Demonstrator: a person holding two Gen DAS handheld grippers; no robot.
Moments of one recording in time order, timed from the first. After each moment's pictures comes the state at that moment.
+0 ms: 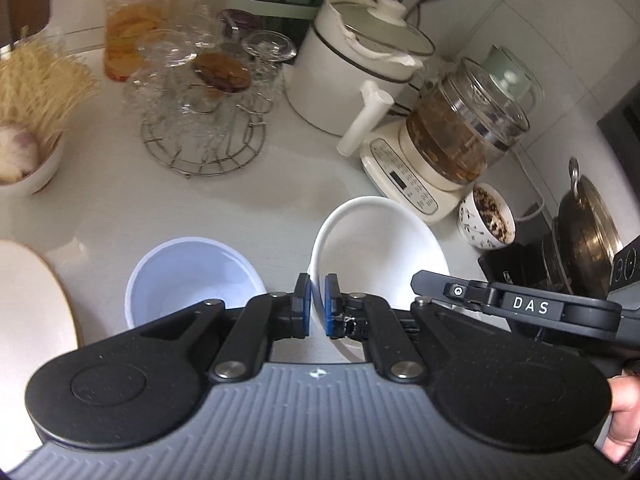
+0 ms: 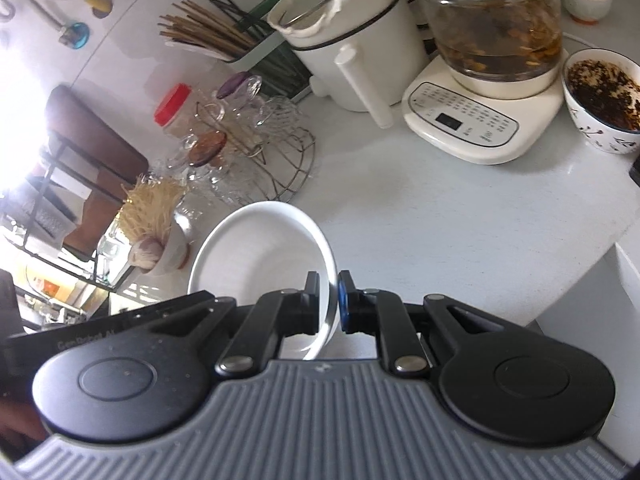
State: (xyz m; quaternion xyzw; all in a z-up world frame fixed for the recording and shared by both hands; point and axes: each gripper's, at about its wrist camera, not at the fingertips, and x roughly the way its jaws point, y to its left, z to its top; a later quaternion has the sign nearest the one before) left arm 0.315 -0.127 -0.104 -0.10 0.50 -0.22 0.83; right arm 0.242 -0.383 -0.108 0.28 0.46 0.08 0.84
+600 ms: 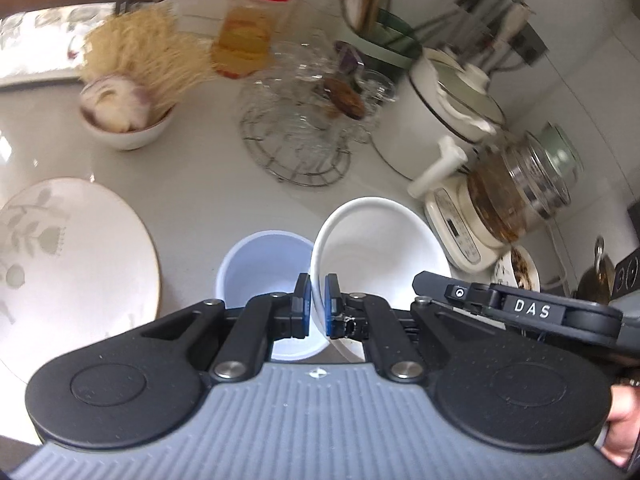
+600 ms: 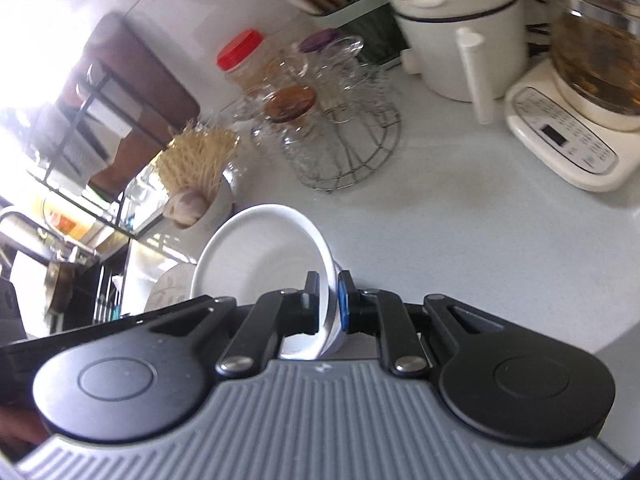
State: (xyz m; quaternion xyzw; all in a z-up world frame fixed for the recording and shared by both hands) left arm 0.293 -0.053 -0.107 -0.19 0.48 -0.13 0.85; right arm 0.276 -0.315 -0.100 0.21 0.48 0.16 0.84
